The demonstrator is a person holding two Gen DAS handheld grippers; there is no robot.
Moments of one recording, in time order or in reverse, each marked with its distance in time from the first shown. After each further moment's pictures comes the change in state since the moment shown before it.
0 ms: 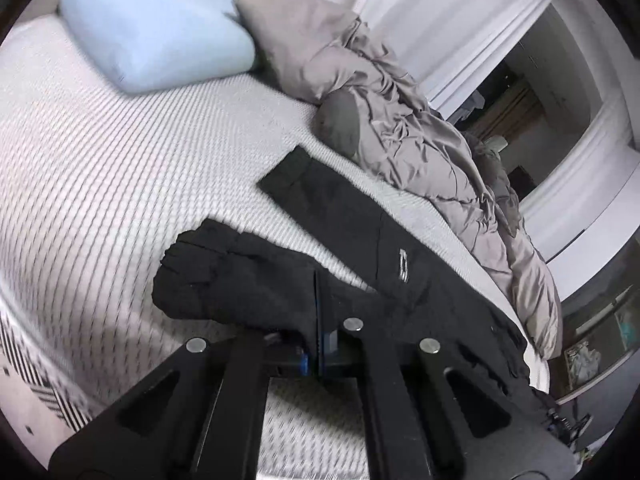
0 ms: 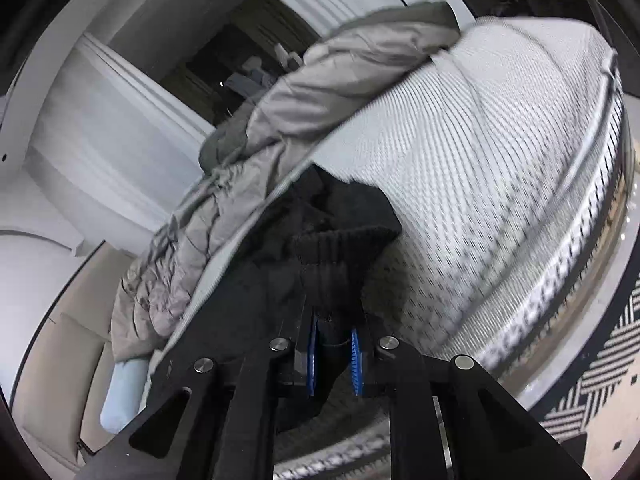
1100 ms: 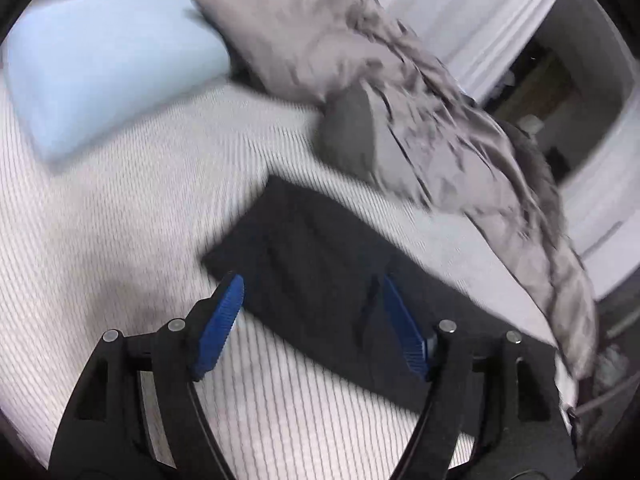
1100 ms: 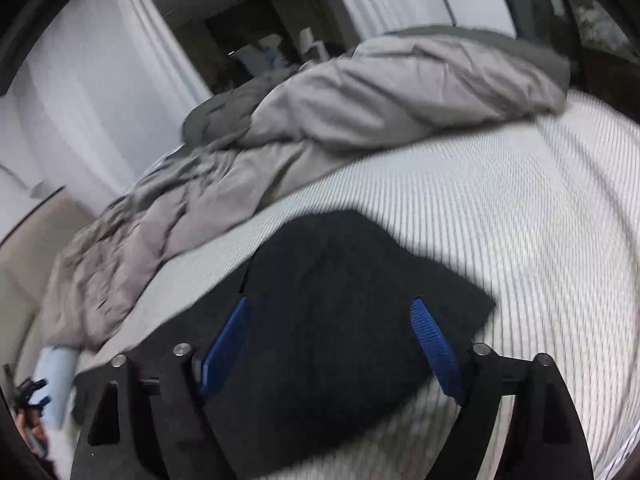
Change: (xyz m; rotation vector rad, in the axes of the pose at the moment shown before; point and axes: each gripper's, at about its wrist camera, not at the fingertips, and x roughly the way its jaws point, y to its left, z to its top) left arm 0.122 -0.062 0.095 0.030 0.109 0.109; right arm 0.160 0.078 0.050 -0.230 0.093 -0.112
